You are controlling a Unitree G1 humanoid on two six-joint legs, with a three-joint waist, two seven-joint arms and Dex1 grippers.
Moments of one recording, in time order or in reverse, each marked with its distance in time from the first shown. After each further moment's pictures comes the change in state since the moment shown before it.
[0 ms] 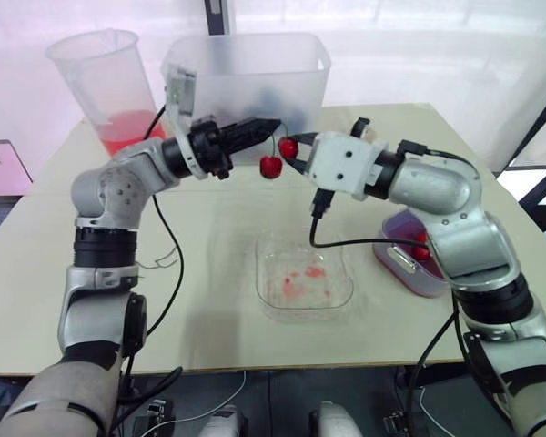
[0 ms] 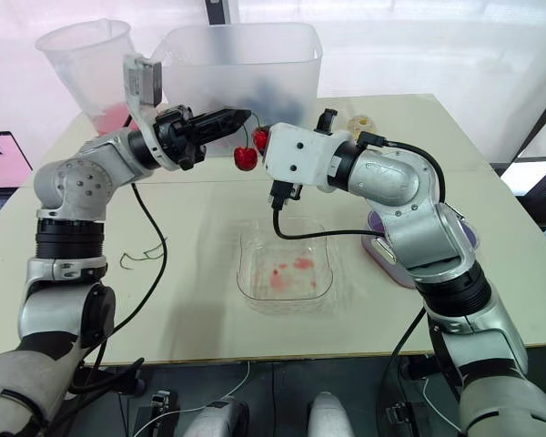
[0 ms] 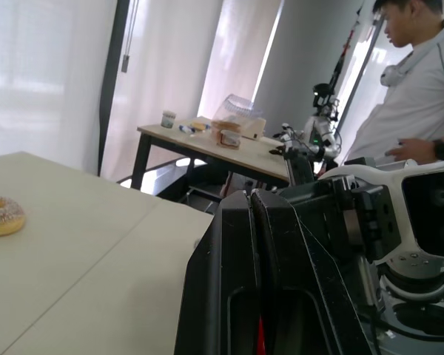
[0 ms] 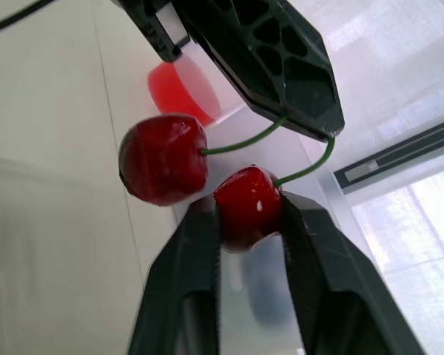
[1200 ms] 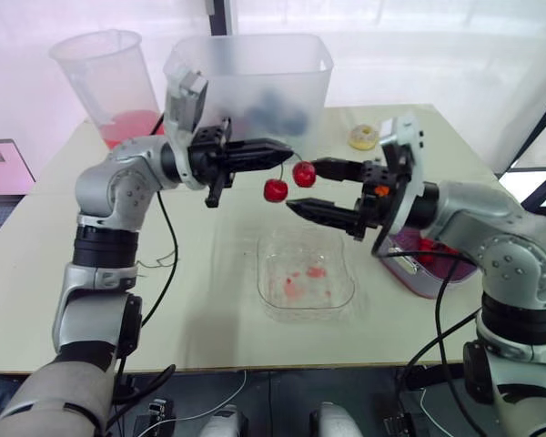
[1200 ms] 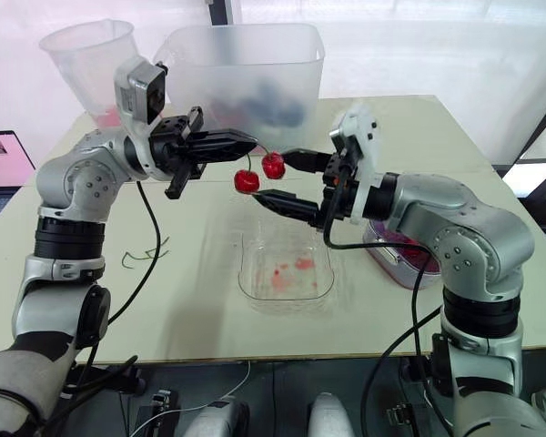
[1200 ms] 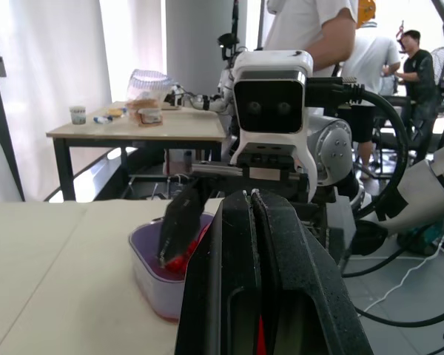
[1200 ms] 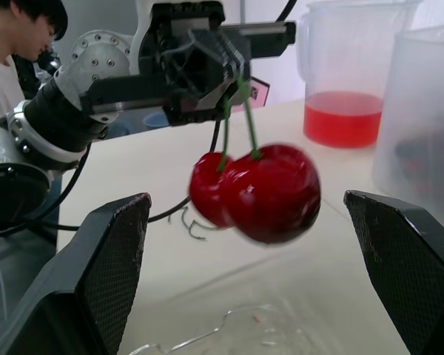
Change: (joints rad) left arm 0.000 0.036 -0.089 -0.042 0.089 -0.143 -0.353; right arm 0.108 0.060 -0.365 -0.052 0.895 0.642 -0.047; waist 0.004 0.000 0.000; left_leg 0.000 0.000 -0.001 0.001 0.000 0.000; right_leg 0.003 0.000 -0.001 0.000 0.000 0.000
